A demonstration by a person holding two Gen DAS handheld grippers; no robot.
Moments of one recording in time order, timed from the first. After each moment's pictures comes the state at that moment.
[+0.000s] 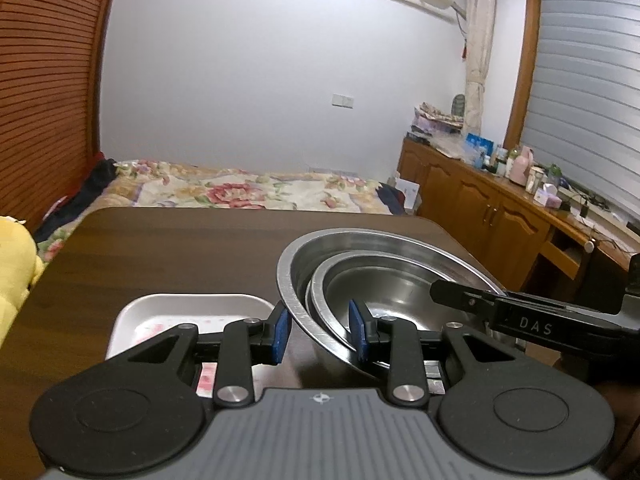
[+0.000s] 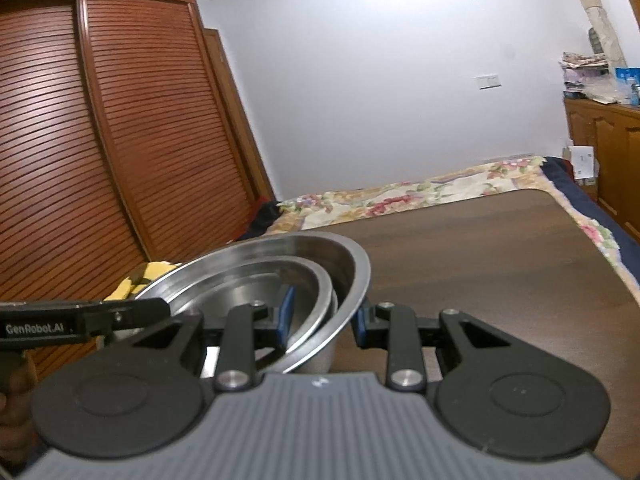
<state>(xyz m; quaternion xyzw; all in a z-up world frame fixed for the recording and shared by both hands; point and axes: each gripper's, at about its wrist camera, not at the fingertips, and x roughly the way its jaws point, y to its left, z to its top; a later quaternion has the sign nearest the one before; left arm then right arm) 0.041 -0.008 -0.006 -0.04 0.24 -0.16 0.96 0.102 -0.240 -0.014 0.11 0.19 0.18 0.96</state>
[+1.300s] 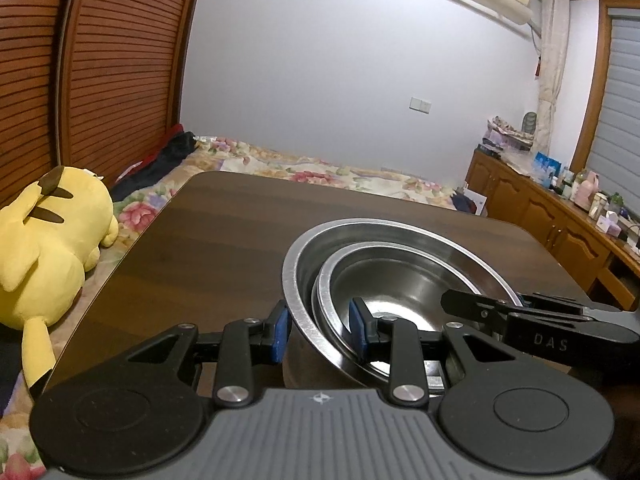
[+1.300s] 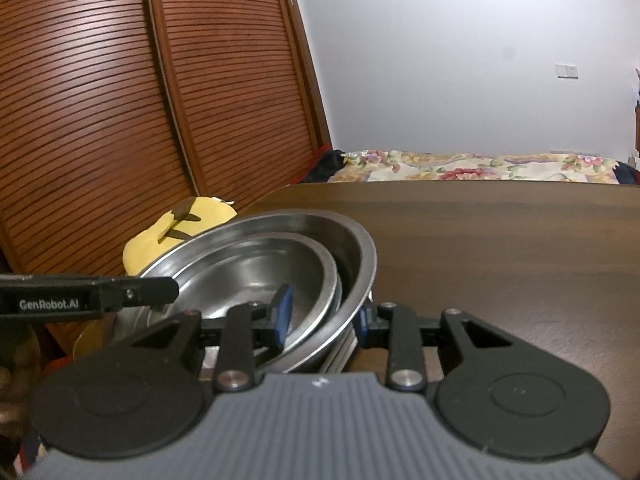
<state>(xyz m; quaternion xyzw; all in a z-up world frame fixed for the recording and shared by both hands) 0.051 0.087 -0.039 -0.08 0.26 -0.07 0.96 0.126 -0.139 -0.026 0.03 0.24 0.26 0.93</state>
